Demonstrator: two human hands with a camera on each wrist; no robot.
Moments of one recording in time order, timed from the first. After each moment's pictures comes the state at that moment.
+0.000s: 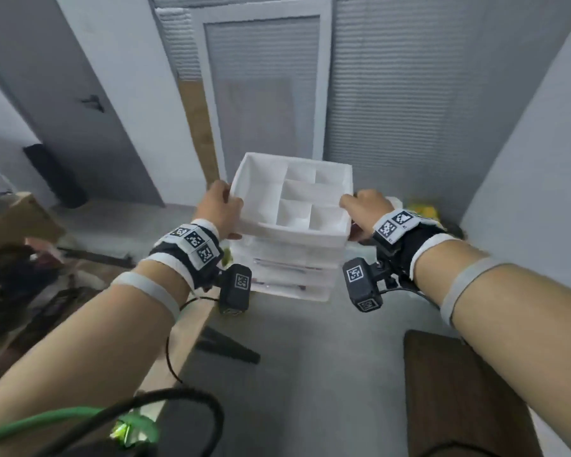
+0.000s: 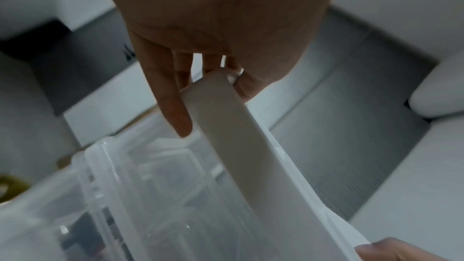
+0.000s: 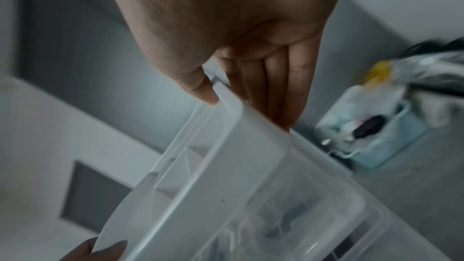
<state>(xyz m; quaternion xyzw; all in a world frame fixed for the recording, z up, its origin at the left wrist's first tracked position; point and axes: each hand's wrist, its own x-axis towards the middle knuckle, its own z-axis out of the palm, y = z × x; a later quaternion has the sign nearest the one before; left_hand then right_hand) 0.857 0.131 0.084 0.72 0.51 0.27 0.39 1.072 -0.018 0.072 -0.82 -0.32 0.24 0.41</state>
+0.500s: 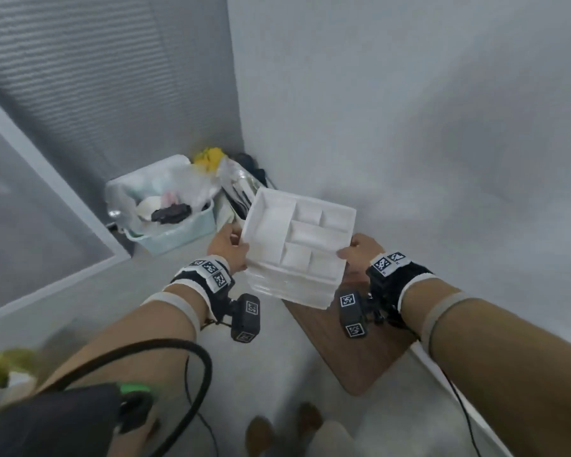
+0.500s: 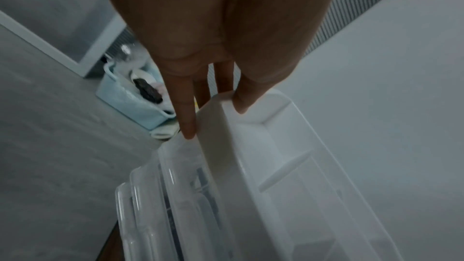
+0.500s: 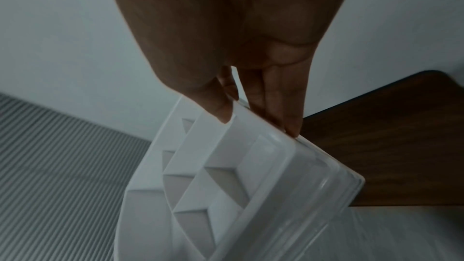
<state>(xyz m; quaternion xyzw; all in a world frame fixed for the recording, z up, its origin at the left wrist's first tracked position) 1.166 -0.008 -0.140 0.79 0.25 -0.11 0.55 1.182 -0.273 -0.112 -0.89 0.12 0.25 0.35</state>
